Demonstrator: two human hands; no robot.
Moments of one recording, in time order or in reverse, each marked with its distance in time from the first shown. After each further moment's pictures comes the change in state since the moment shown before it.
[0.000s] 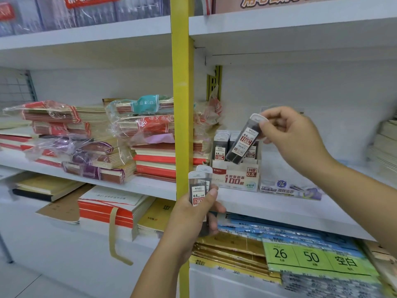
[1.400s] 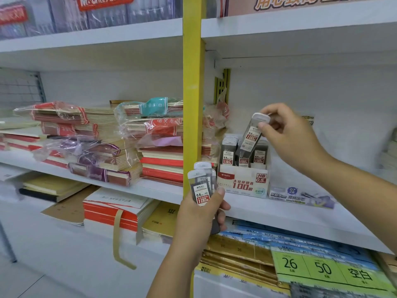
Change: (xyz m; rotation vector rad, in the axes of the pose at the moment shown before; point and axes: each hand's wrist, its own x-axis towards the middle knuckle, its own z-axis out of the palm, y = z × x) left_hand 0.007 0.002 0.007 -0.039 0.175 0.084; right_hand 0.021 0.007 0.014 -0.285 -0.028 -0.167
